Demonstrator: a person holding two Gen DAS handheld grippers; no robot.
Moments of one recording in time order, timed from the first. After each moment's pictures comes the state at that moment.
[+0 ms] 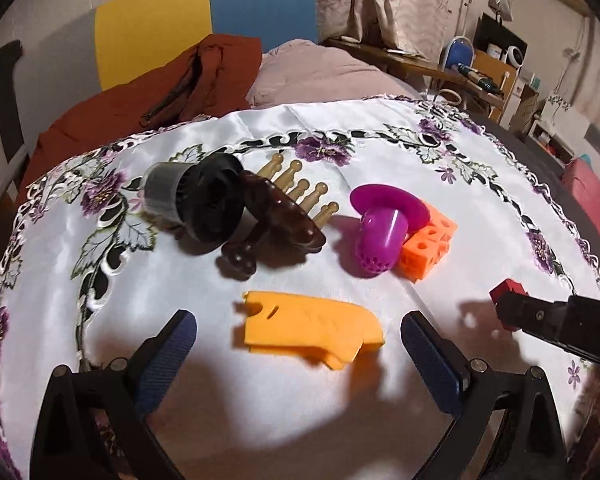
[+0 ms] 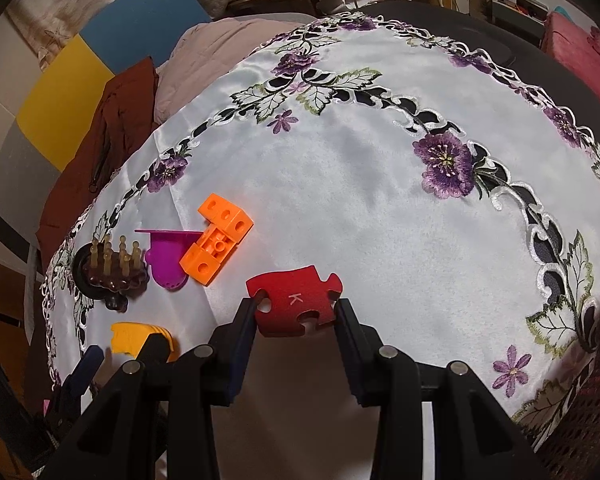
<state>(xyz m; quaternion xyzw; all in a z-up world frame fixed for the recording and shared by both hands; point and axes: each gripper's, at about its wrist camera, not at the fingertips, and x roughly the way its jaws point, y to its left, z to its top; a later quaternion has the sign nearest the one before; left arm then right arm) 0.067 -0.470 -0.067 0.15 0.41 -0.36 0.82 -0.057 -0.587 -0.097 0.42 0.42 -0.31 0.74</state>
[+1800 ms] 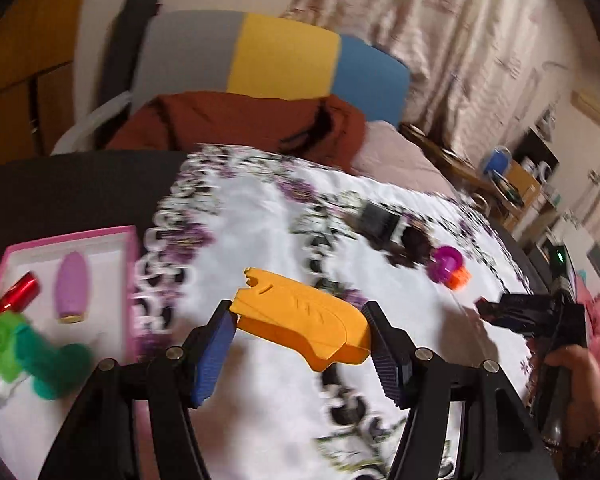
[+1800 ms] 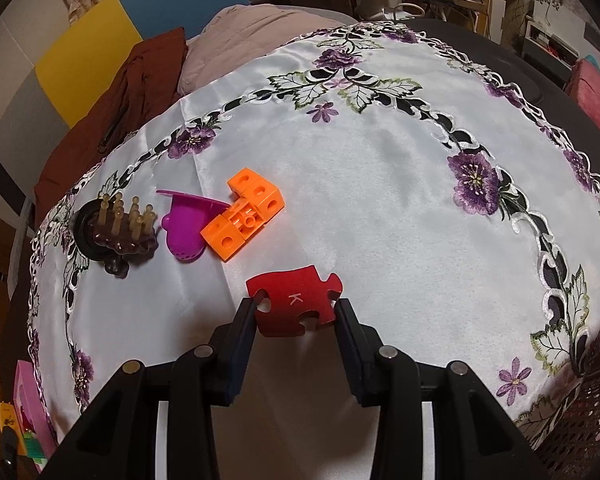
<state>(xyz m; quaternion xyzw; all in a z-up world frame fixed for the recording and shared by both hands) 0.069 -0.209 0.001 -0.03 0.39 -0.30 0.87 -0.041 -0.571 -0.091 0.35 0.46 -0.28 0.77</state>
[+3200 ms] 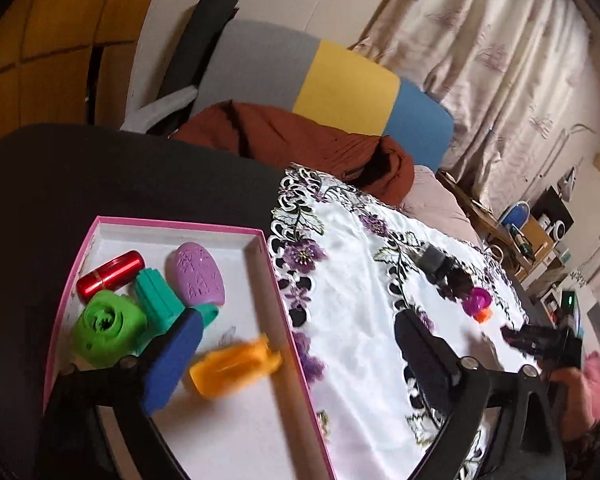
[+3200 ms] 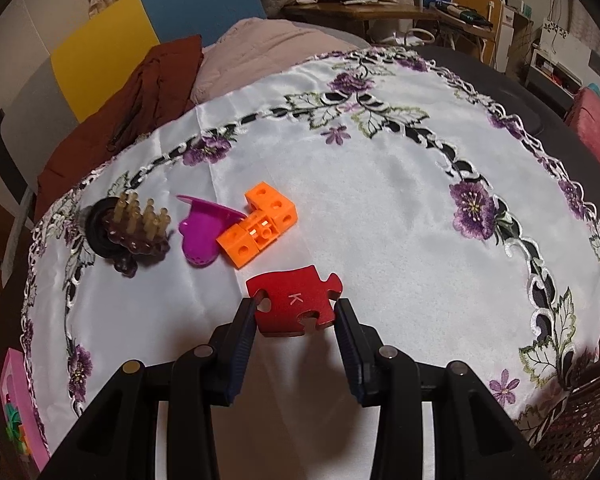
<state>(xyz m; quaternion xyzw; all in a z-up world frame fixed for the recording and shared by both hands) 0.082 -0.084 0.000 -0.10 0.37 -0.26 0.89 -0.039 -0.558 -0.072 0.31 0.44 -0.28 0.80</state>
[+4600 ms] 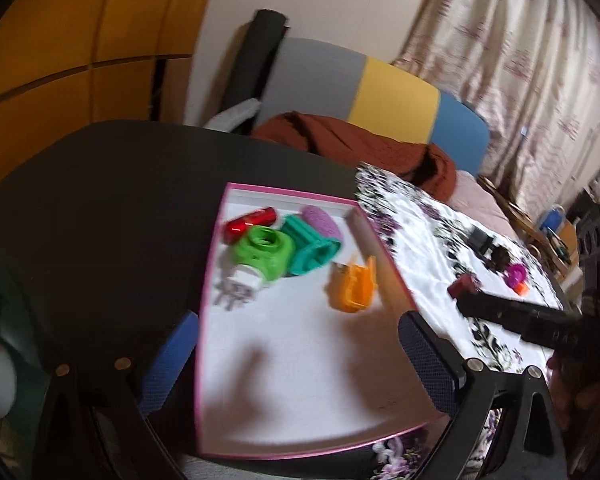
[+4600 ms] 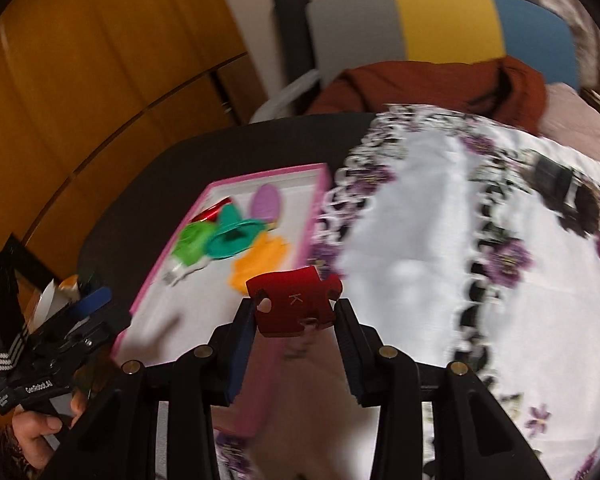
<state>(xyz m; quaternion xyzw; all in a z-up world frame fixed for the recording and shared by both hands) 0.009 0.031 -0.016 -0.09 0.36 -0.16 0.92 0.006 -0.213 -0.007 0.14 0.42 0.15 0.89</state>
